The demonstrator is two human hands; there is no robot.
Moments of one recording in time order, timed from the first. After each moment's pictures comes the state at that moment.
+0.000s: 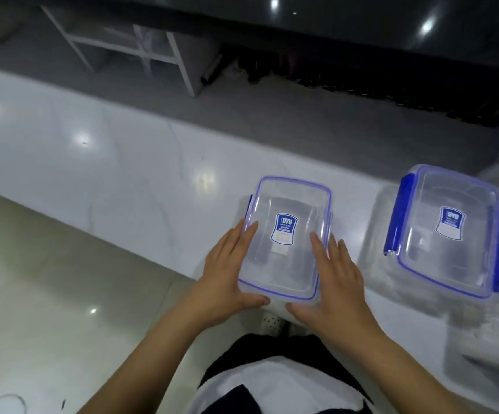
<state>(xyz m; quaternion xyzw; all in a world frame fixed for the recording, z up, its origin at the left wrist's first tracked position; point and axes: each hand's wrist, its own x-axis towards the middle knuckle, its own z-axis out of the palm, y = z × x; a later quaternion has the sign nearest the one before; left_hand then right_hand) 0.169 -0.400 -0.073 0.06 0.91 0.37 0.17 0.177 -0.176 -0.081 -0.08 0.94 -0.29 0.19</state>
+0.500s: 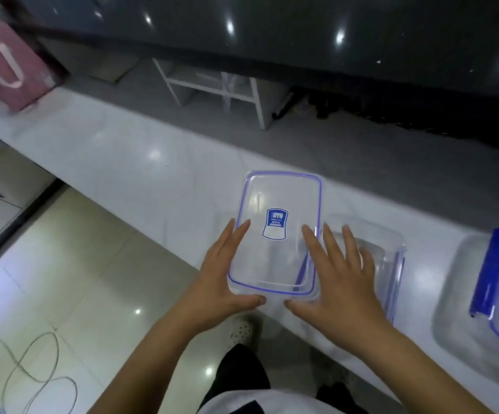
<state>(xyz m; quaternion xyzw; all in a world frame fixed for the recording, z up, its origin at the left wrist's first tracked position) 0.171 -0.492 -0.031 -0.04 0.91 0.40 0.08 0.121 -0.264 -0.038 -0.21 0.94 -0.23 0.15</state>
